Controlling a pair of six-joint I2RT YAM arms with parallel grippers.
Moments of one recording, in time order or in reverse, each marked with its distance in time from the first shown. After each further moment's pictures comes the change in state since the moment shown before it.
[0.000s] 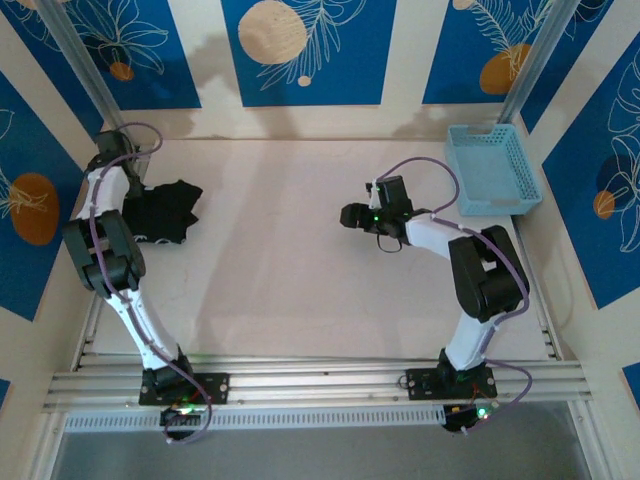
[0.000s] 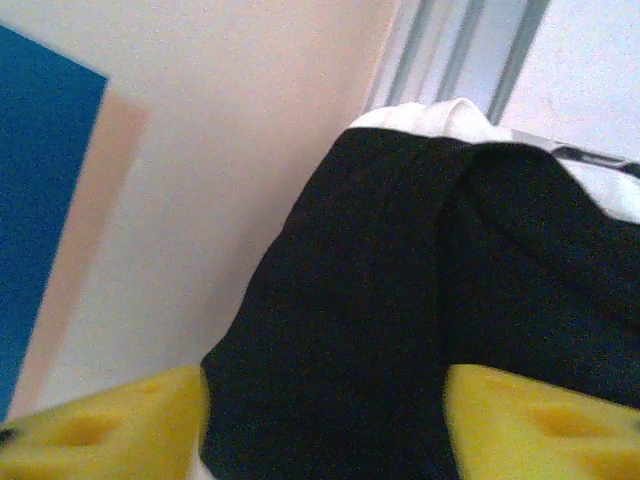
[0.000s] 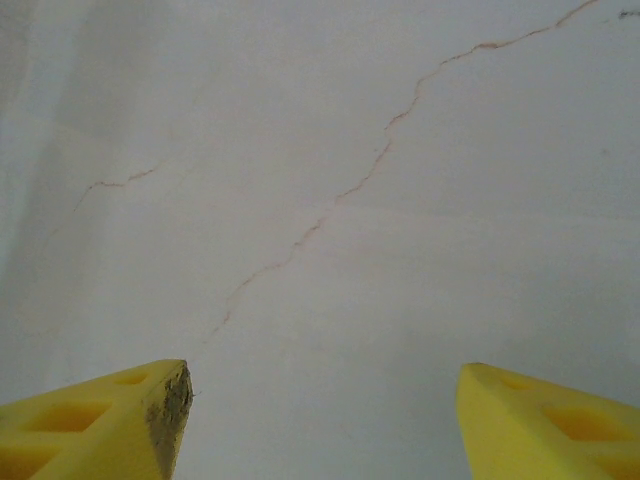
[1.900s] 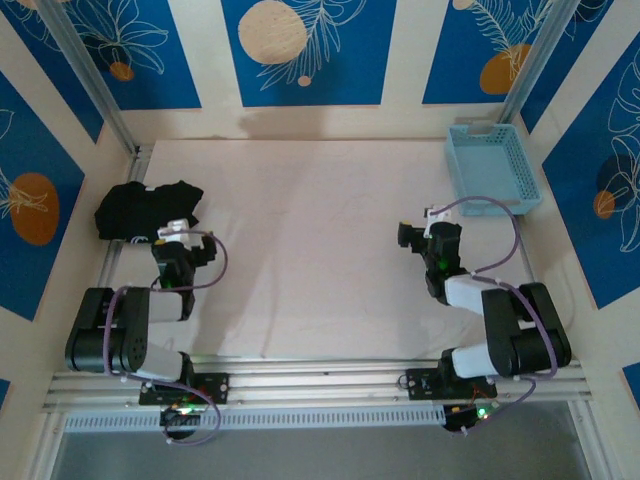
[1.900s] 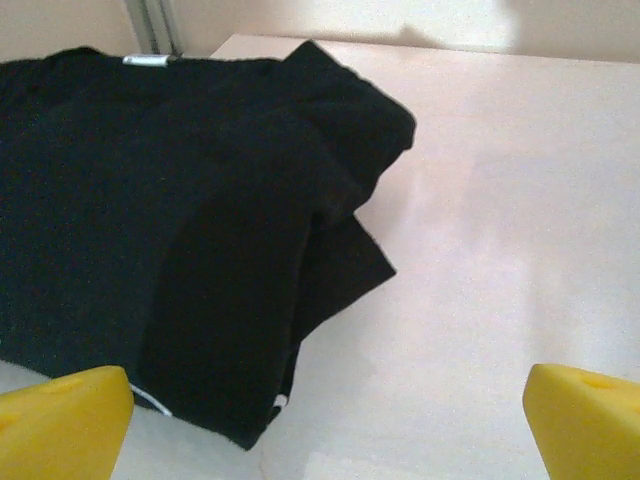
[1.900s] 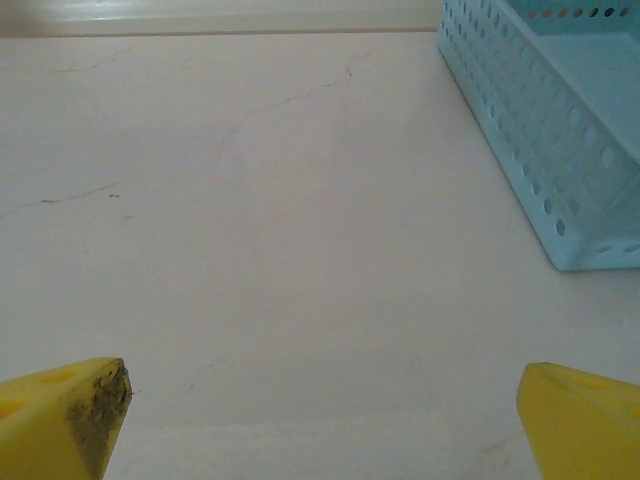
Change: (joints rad) left arm -0.335 -0.620 -1.486 1.498 0.209 -0.220; right arm -0.215 -0.343 -0.639 0.684 0.459 -0.392
